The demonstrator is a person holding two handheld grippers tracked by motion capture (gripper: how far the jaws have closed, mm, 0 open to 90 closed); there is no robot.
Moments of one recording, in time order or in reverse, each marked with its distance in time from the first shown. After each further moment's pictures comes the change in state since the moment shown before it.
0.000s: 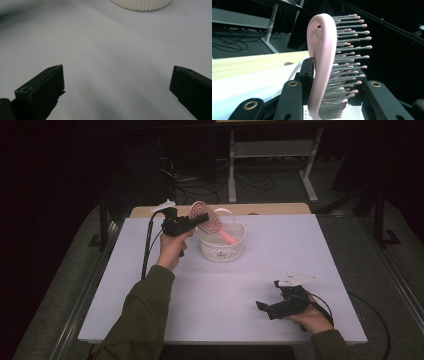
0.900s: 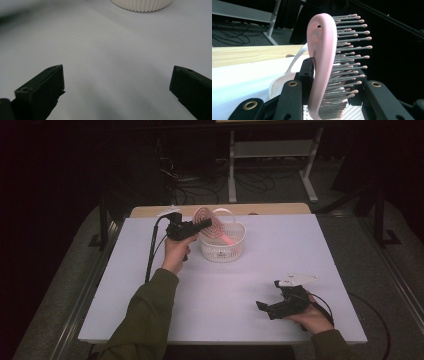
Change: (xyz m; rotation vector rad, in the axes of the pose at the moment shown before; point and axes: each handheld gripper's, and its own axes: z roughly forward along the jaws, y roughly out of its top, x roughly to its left) left arm 0.004 -0.017 0.009 0.028 0.023 -0.022; right arm 0.000 0.000 -0.001 -0.003 0.003 -0.001
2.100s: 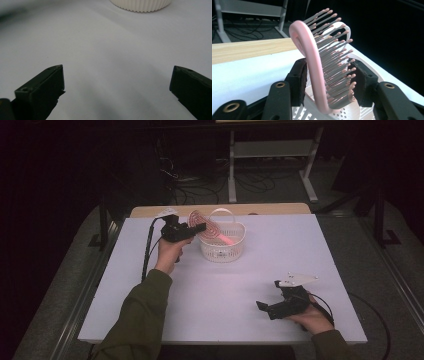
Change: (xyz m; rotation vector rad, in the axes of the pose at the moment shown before) left arm 0.009 -0.001 -0.012 0.079 0.092 0.092; right arm 0.000 -0.001 -0.001 -0.003 -0.002 -0.005
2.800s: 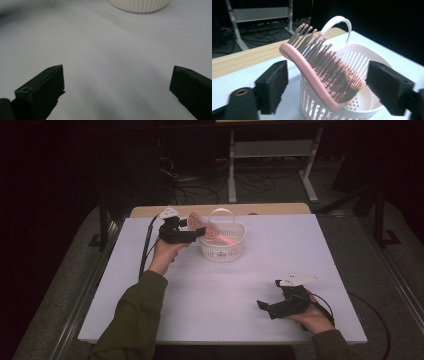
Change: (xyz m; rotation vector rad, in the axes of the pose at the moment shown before) left arm -0.013 0.005 -0.010 0.062 0.087 0.169; right arm -0.001 0.001 -0.001 -0.006 -0.009 0.001
